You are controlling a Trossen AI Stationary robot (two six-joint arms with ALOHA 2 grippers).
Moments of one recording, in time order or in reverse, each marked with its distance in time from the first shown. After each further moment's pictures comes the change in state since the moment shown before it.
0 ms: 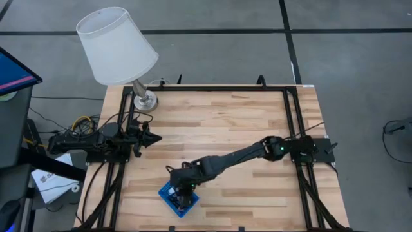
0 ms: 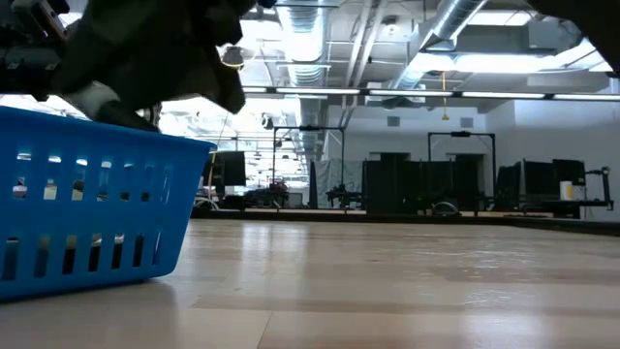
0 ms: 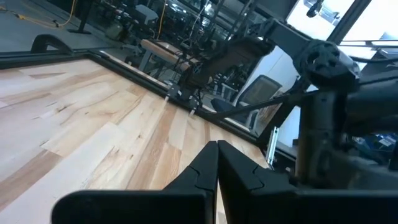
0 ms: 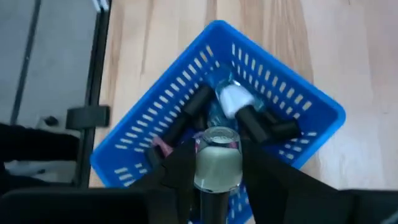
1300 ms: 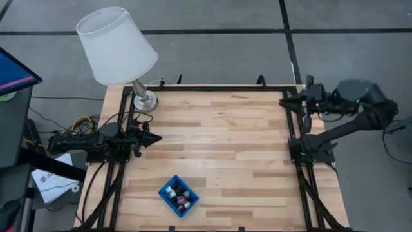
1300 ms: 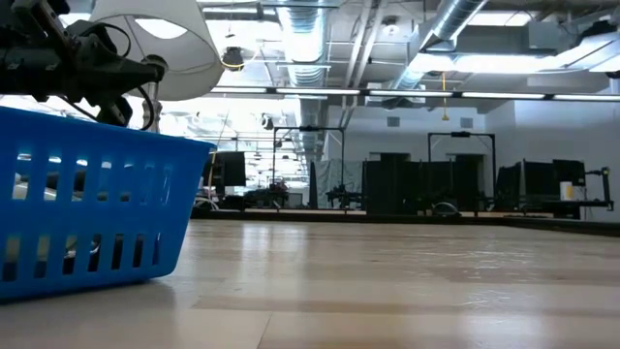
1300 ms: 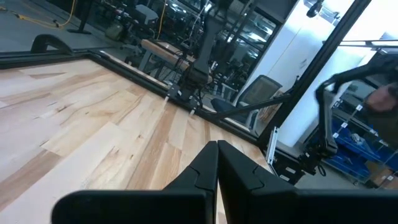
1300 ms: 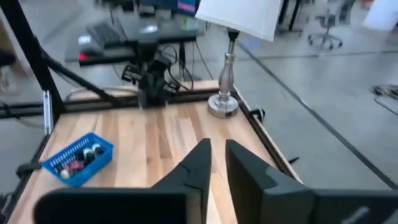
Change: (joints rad) left arm 0.000 0.000 0.000 0.000 0.000 0.000; right arm -0.106 -1.599 -0.742 -0.286 0.513 -0.319
